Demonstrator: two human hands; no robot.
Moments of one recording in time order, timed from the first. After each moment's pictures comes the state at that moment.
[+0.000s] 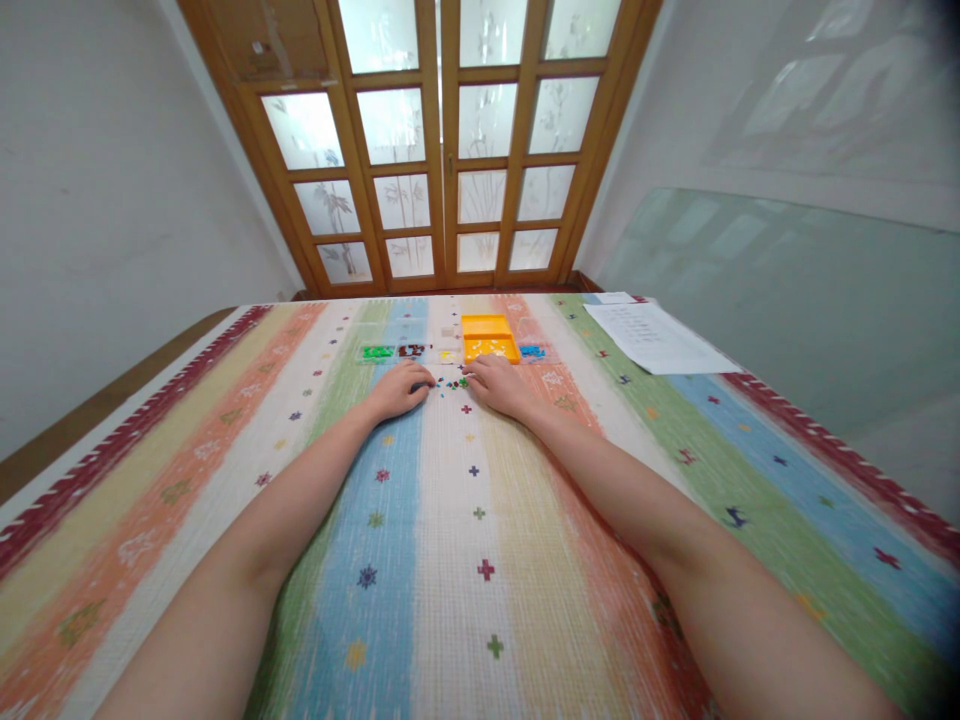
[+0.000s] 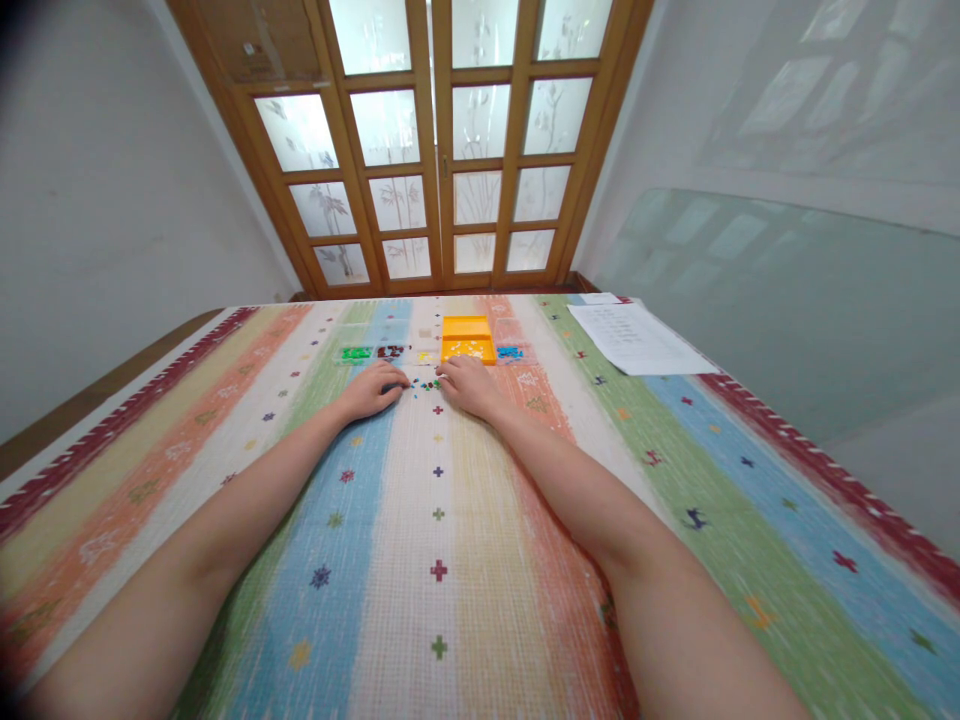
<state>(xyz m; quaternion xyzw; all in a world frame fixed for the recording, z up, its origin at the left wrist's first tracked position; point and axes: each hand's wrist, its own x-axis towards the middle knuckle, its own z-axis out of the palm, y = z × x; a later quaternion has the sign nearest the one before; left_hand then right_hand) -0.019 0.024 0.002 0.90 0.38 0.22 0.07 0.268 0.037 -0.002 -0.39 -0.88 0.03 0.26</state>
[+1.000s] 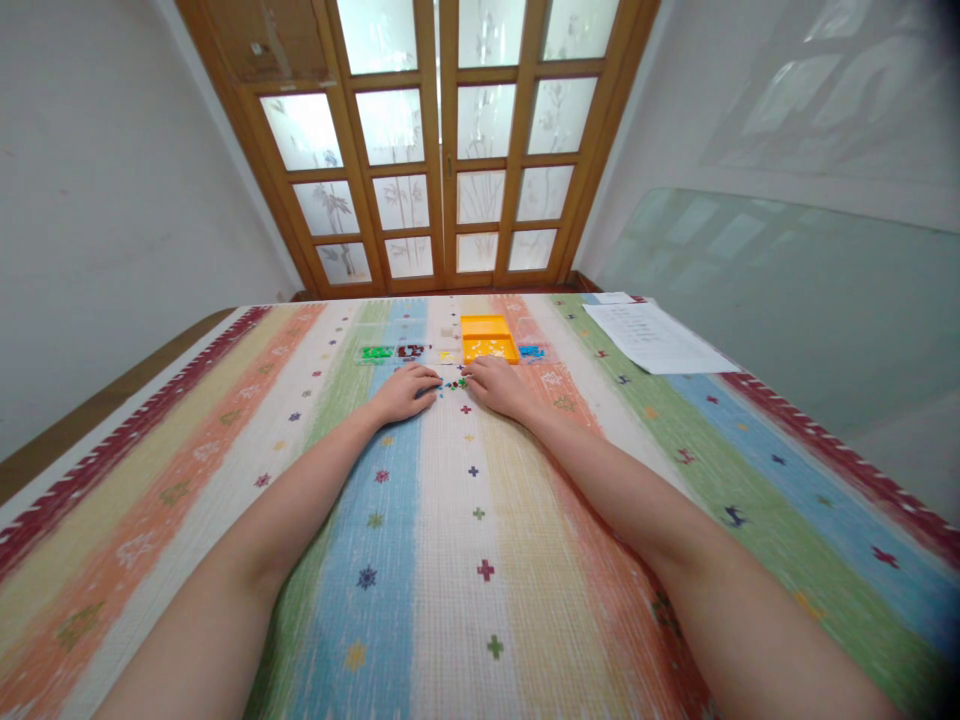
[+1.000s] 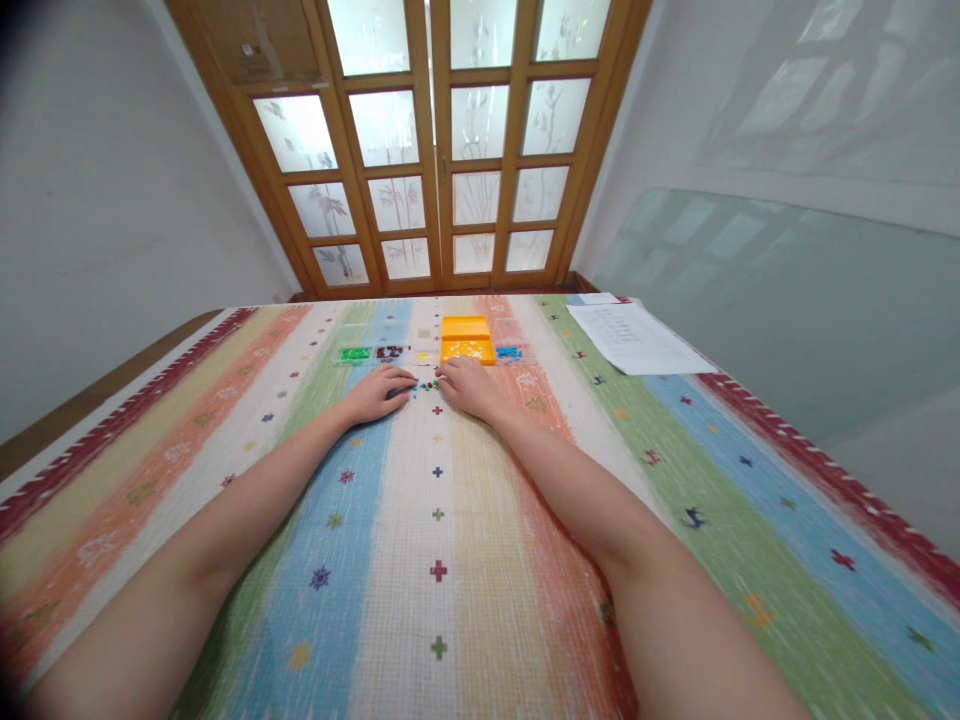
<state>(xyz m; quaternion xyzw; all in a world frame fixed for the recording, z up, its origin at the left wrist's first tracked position) -0.009 0.018 0.004 0.91 0.36 0.19 0.04 0.268 0.036 -0.002 -0.39 -0.89 0.02 0.25</state>
